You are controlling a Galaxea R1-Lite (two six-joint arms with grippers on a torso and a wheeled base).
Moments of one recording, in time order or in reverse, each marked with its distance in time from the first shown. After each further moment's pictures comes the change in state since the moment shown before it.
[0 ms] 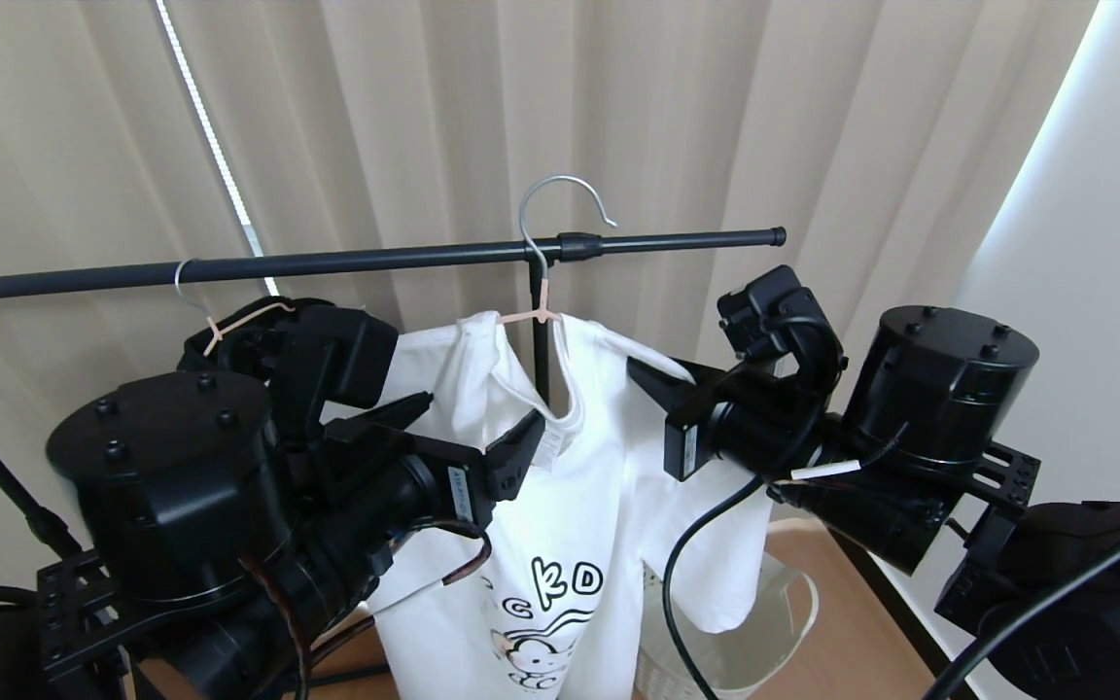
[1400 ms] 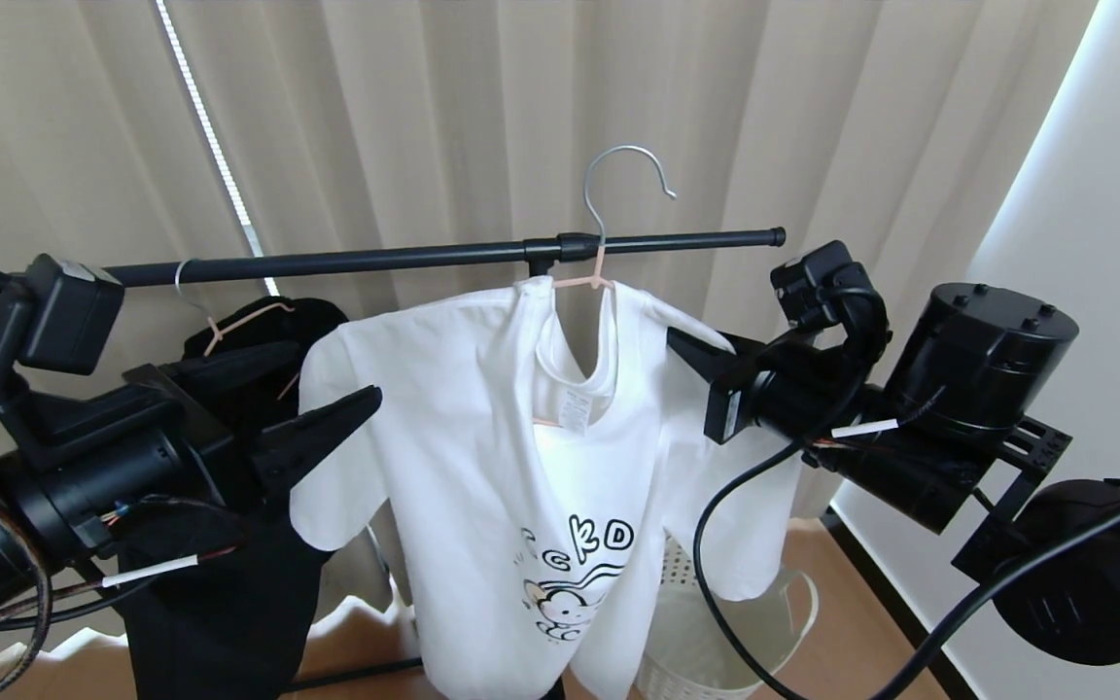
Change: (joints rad) left arm 0.573 -0.224 0.124 -0.003 -0.784 0.151; right arm -0.125 -0.004 0.007 -0.056 0.096 -0.001
